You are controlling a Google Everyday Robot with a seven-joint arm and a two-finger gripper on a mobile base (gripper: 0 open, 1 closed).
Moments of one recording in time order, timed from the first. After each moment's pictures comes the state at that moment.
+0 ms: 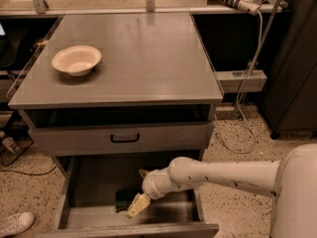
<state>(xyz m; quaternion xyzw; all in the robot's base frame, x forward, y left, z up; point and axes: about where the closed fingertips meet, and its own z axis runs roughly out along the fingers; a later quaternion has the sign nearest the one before) 0.499 0.088 0.427 -0.55 0.72 0.30 0.29</state>
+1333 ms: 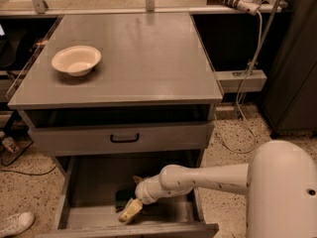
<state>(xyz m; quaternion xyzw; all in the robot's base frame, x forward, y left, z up) 0.502 0.118 0.367 -0.54 0.73 0.31 0.28</state>
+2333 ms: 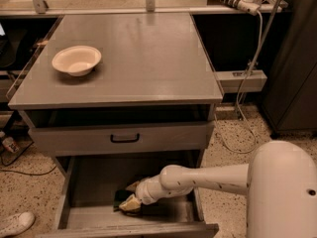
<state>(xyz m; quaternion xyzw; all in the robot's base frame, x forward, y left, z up) 0.502 0.118 0.367 -0.54 0.73 0.31 0.28</state>
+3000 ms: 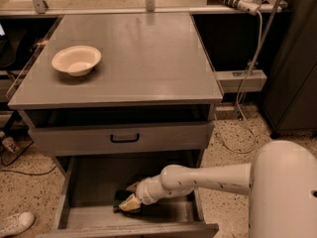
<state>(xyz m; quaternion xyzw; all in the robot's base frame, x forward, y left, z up) 0.499 0.117 0.374 -0.53 0.74 0.32 0.28</state>
